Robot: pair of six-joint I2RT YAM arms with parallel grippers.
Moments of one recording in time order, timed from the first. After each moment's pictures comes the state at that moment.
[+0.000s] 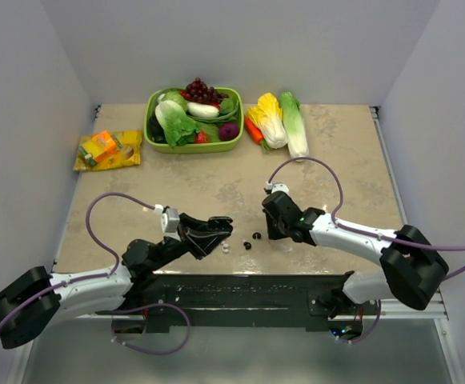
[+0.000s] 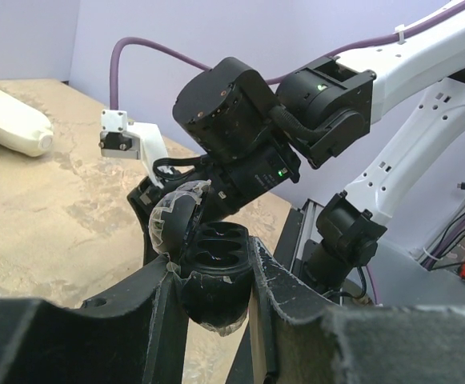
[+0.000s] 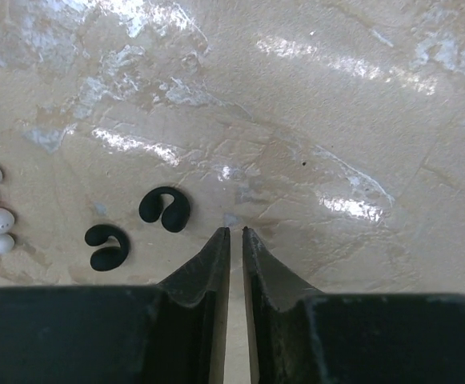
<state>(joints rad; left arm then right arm) -0.94 0.90 0.05 1.19 0.15 -0.45 0.80 1.34 0.68 -0.34 0.23 0.54</state>
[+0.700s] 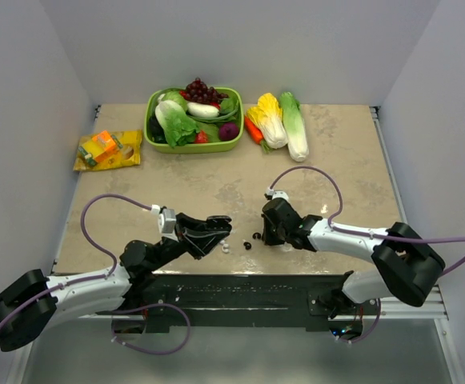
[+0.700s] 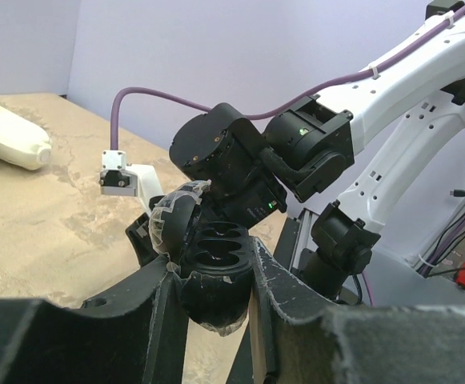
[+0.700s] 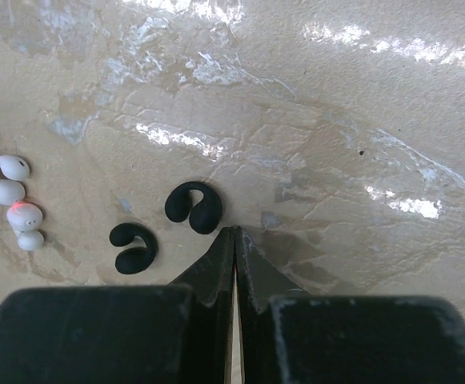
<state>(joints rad) -0.94 0.86 0.05 1.19 0.15 -0.45 0.82 1.37 0.59 -0.18 0.14 0.66</state>
